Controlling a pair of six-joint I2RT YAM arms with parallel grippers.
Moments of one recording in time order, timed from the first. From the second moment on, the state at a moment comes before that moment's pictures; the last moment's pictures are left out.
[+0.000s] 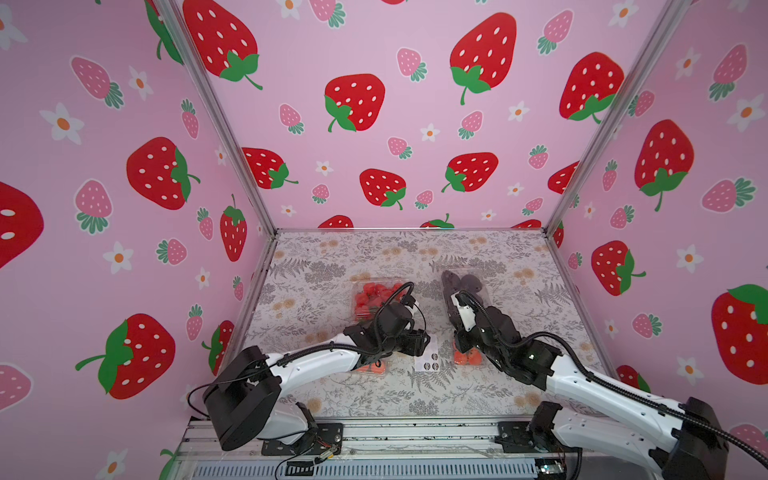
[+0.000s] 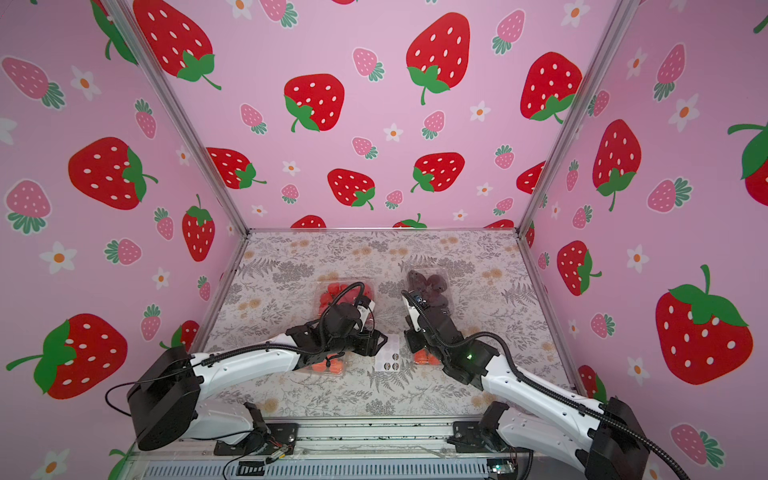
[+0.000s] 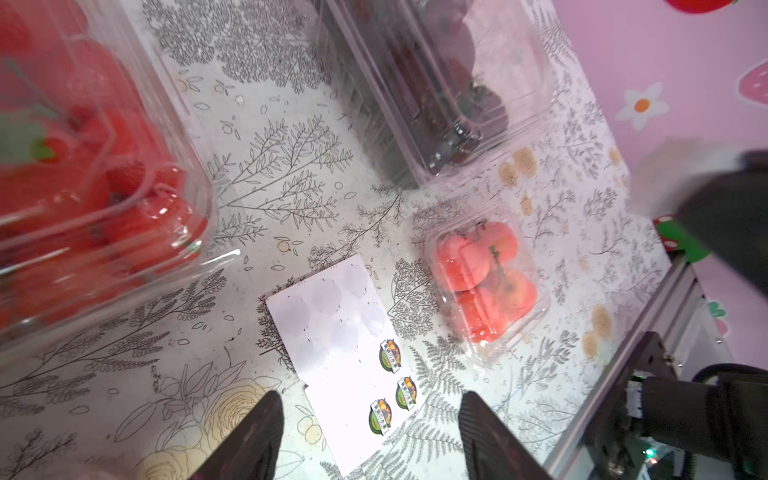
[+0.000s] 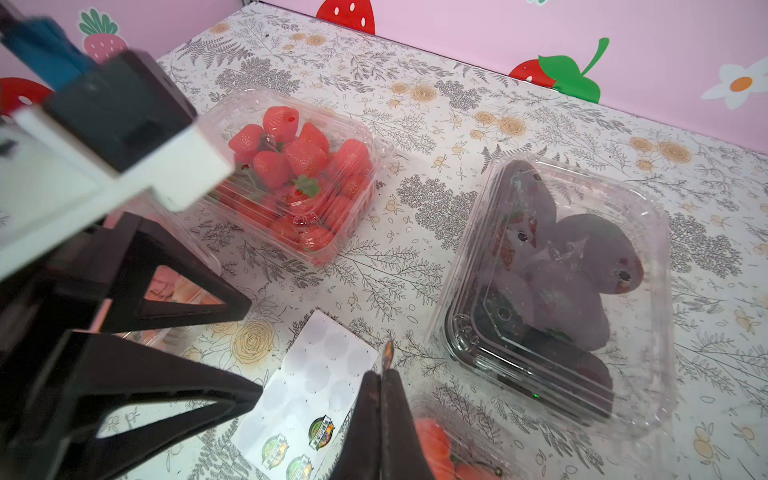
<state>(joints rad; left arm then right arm) -0.87 1.39 0.78 -0.14 0.07 -0.54 0.95 1.00 0.64 -0.20 0.24 0.17</state>
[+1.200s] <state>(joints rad) -0.36 0.99 0.53 -0.03 0.12 -0.61 0.93 1.96 1.49 -0.31 0.06 0.12</state>
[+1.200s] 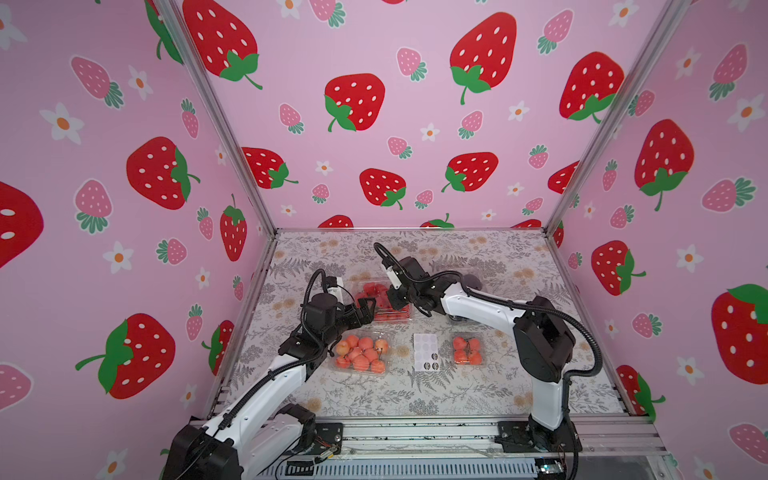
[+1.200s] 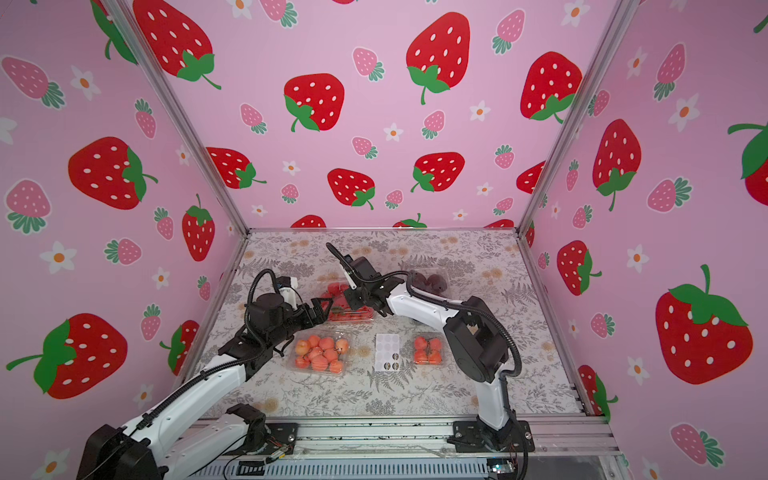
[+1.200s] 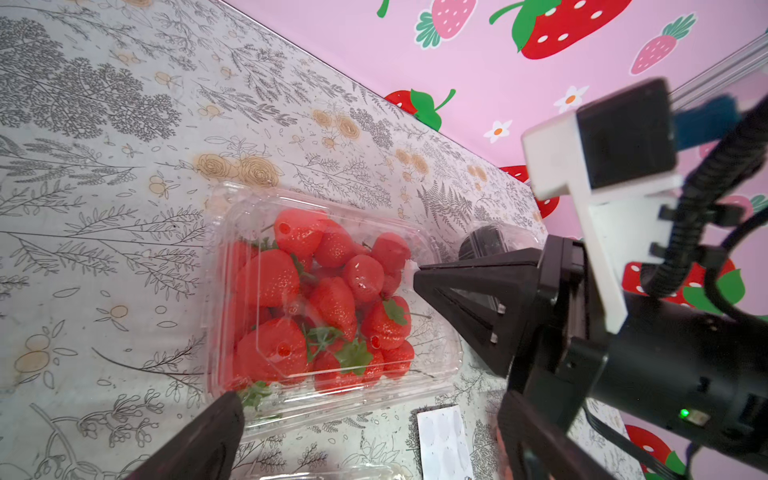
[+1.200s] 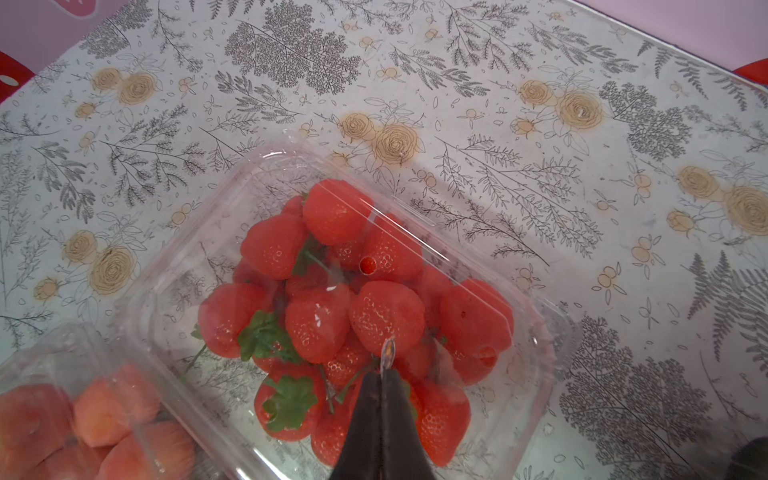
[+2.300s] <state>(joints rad) -0.35 1.08 0.56 0.01 0.16 -0.59 0.91 1.89 1.40 -0.23 -0.09 0.15</state>
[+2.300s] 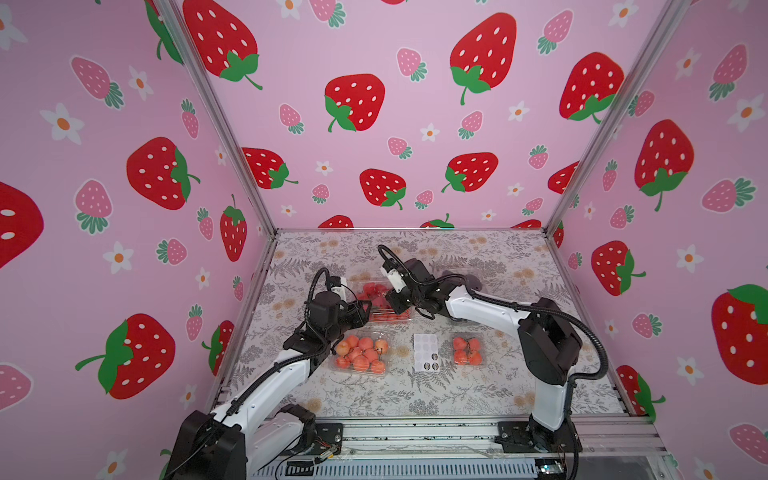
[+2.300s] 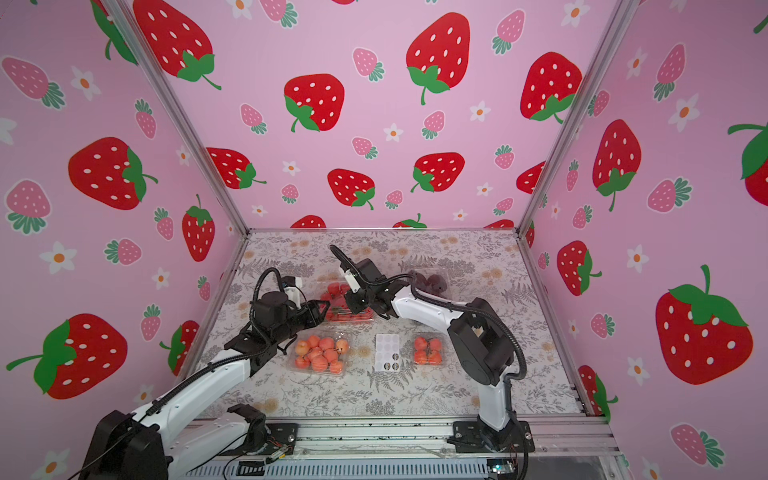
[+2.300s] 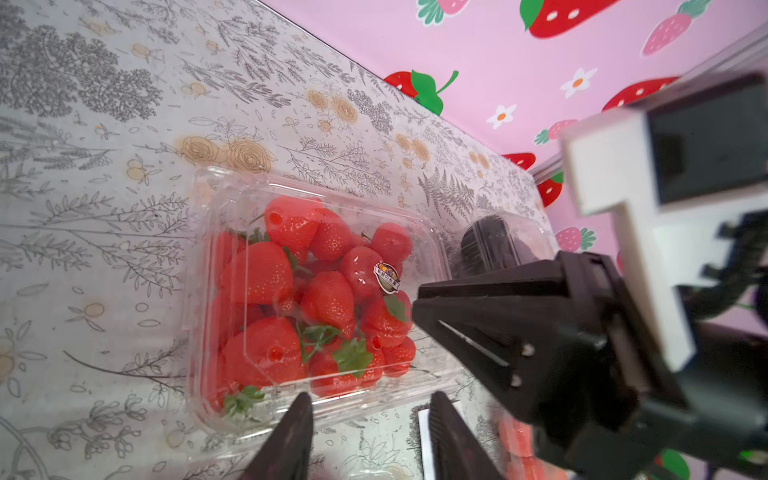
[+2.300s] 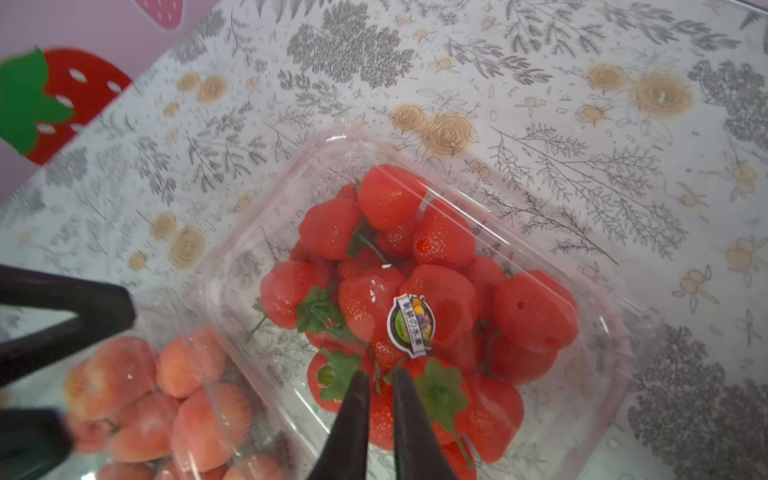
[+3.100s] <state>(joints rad) -0.38 1.41 0.74 0.08 0.18 -0.60 0.85 2.02 1.45 -0.15 -0.29 0.18</state>
